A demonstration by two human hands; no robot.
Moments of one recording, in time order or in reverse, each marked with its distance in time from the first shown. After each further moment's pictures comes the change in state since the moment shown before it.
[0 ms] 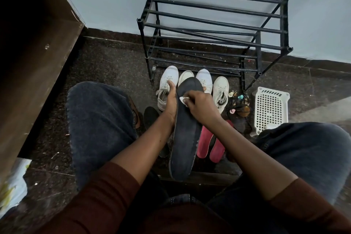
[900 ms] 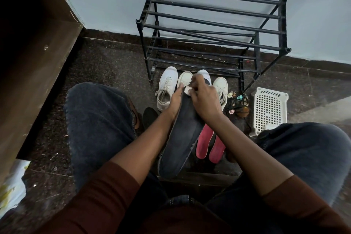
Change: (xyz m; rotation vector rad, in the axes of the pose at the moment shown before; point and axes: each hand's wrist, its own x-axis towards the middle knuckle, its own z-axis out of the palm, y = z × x) left_hand 0.017 -0.003 0.001 0.109 0.058 0.083; right_hand 0.006 -0.004 -0.014 0.077 0.204 -0.034
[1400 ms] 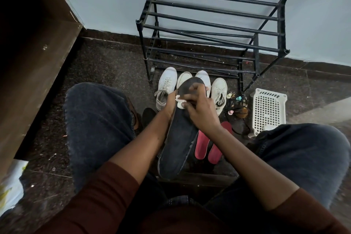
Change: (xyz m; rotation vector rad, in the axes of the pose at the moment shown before) left_hand -0.017 0.013 0.008 0.003 -0.034 -0.015; right_hand -0.030 -0.004 0.005 0.238 -0.052 0.013
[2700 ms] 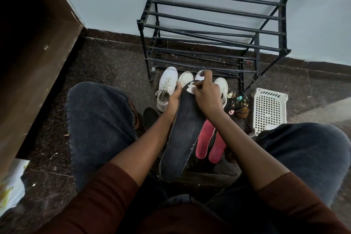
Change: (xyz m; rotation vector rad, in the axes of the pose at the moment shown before) left_hand -0.011 -0.007 0.001 -0.164 -0.149 -0.054; right_hand 0.040 0.012 -0.005 -0.102 0.107 0.134
